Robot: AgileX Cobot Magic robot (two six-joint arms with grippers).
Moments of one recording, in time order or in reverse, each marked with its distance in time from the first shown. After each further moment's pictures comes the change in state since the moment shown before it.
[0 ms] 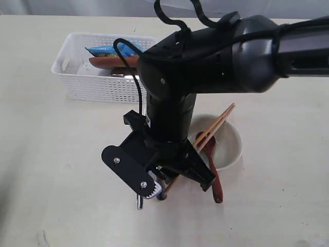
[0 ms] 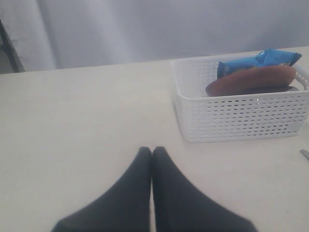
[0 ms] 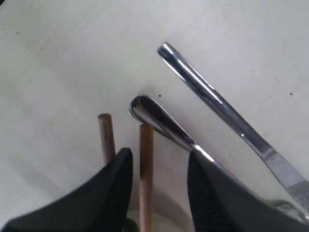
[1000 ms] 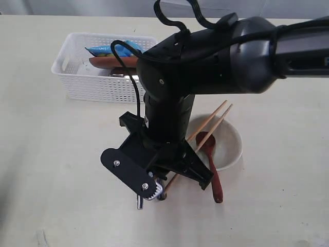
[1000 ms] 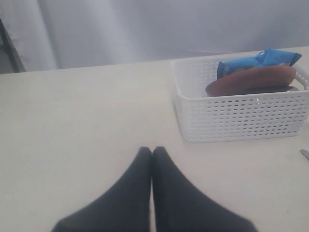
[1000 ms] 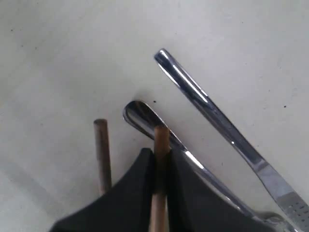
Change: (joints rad) left arm 0.000 0.000 0.000 0.000 0.000 0.000; right arm 0.000 0.009 0.000 0.019 -0.025 -0.070
